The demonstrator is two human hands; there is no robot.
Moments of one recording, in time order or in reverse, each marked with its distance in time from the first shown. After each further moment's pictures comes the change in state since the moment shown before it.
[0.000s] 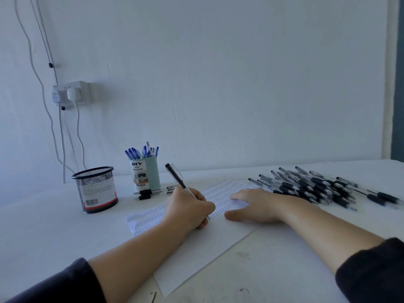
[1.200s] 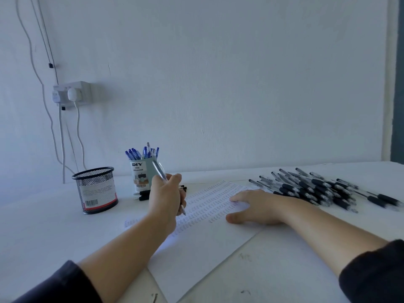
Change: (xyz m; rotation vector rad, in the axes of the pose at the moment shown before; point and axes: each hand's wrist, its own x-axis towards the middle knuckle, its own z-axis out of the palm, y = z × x) left_hand 0.014 0.004 -0.024 -0.469 0.217 -0.064; right_hand -0.006 -0.001 -0.002 0.079 0.004 0.005
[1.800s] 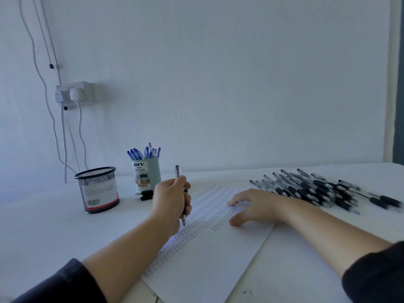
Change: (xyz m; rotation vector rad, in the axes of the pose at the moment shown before) left_hand -0.007 0.000 0.000 0.008 -0.063 -0.035; right_hand 0.003 -0.002 0.001 0.206 0.029 -0.030
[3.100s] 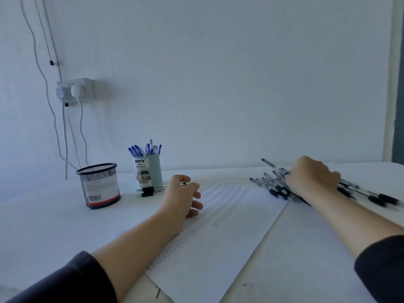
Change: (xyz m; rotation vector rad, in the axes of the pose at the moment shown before) left_hand 0.006 -0.008 0.004 0.154 -0.150 -0.025; right_hand -0.014 0.033 -0.046 -0.265 0.750 0.519
